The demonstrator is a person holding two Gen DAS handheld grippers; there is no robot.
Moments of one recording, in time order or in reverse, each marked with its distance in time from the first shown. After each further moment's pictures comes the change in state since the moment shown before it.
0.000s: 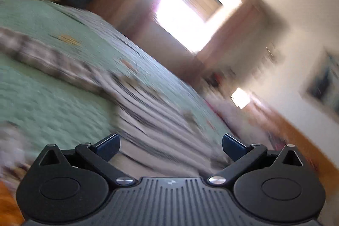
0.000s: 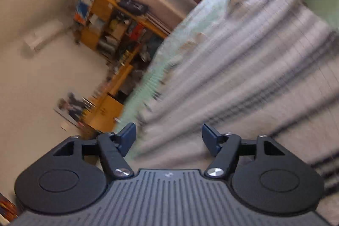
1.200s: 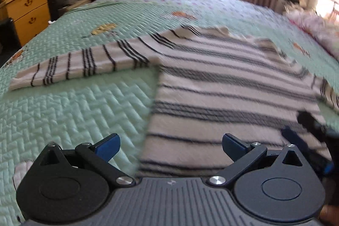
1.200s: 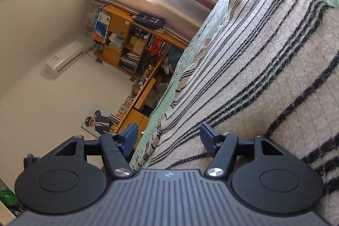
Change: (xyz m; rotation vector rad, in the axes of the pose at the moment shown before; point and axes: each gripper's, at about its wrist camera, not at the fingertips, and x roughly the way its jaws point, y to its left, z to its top) left arm 0.072 -0.119 -0.034 0.448 0.416 0.541; right arm 0.020 -0.046 0.038 0.126 -0.056 0.186
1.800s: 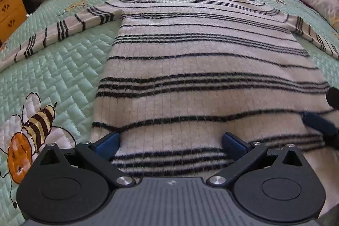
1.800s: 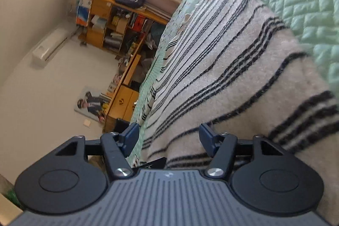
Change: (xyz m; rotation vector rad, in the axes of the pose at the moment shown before) left arm -0.007 -0.033 -0.081 0.152 0.115 -0.050; right arm -0.113 0.024 -0.023 0.047 0.168 -0.113
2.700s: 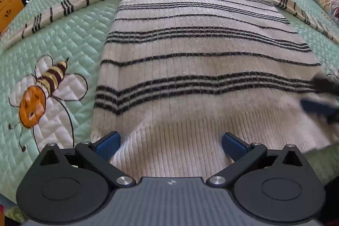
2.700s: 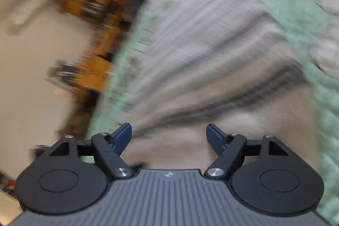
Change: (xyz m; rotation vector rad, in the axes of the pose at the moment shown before) left arm -0.042 0.006 -0.050 0.000 0.113 -0.052; right arm -0.027 0.038 -0.024 -0.061 0.141 -0.227
